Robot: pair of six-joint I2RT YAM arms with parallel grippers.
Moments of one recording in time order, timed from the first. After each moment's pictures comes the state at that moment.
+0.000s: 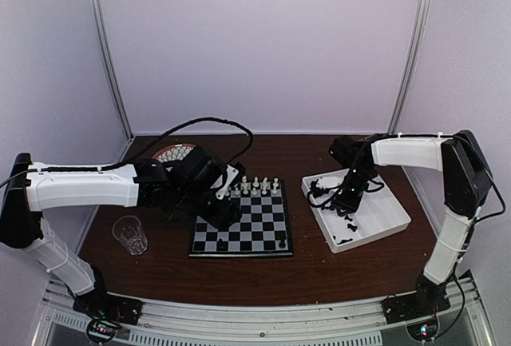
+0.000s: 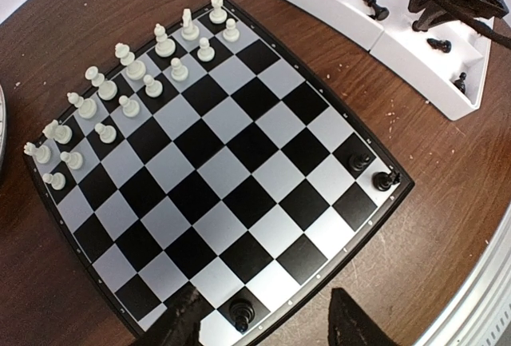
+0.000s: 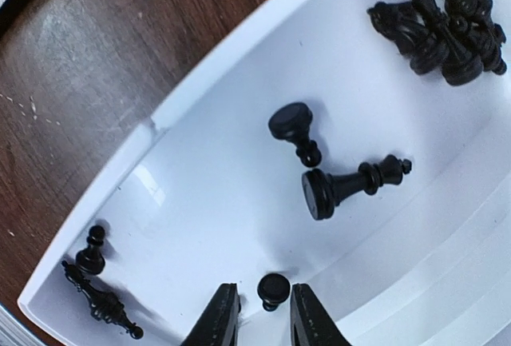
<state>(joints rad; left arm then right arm) -1.02 1.51 1.11 -0.49 -0.13 -0.30 0.48 1.82 1.26 -0.89 -0.02 -0.58</state>
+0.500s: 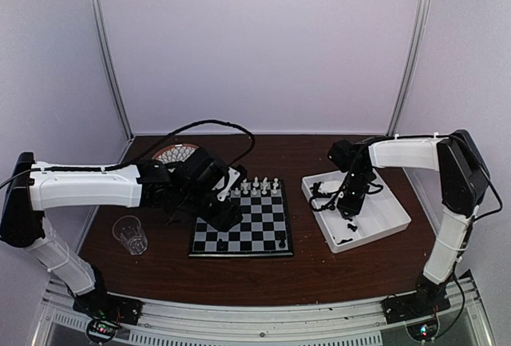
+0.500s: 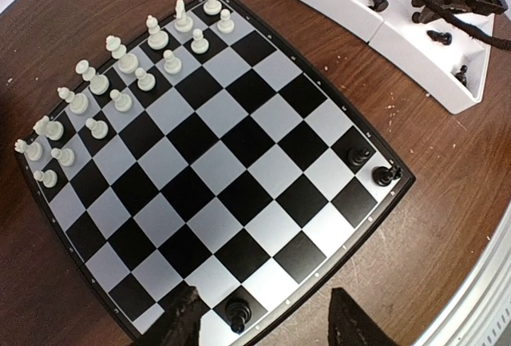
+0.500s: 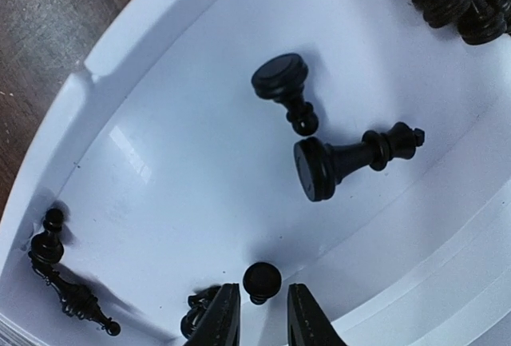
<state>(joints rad) -1.02 1.53 1.11 -0.49 -0.11 -0.30 0.49 1.83 1.25 -0.91 0.08 -0.58</state>
